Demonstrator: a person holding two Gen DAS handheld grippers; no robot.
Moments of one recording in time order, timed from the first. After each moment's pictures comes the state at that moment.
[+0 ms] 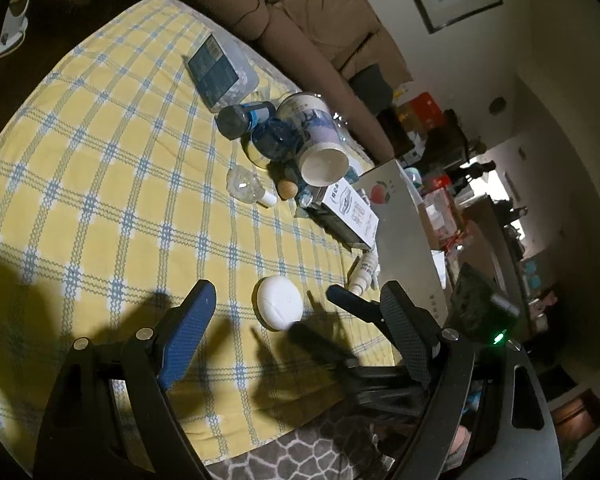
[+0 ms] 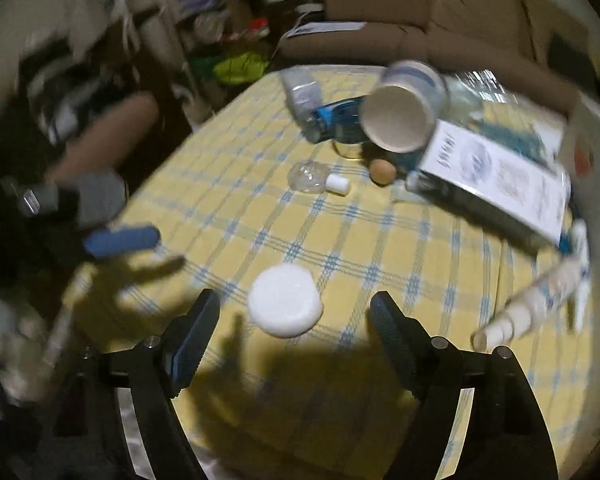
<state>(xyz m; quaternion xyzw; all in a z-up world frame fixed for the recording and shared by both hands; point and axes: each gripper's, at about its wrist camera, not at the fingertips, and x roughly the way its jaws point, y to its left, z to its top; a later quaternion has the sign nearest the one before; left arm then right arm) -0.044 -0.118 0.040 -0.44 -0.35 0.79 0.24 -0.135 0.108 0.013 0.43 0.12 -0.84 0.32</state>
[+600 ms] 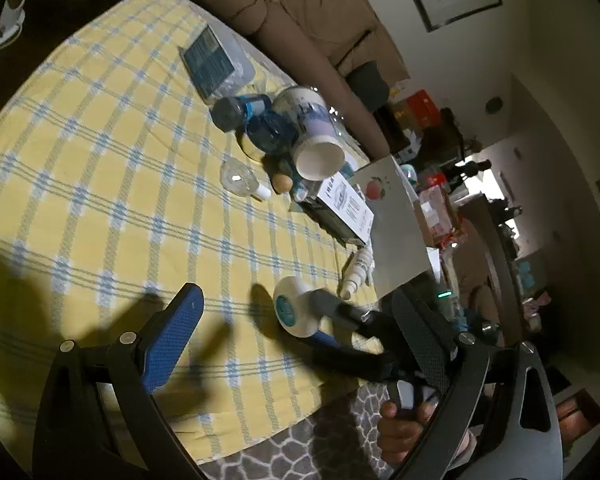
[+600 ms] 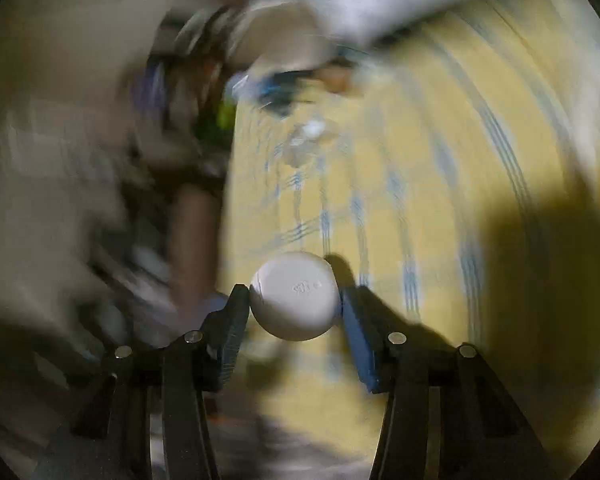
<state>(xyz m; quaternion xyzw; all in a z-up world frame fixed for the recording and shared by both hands) -0.049 -0.111 0.035 -0.45 -0.36 0.78 0.26 -0.177 0.198 -0.064 0.55 -0.47 -0.60 0.33</state>
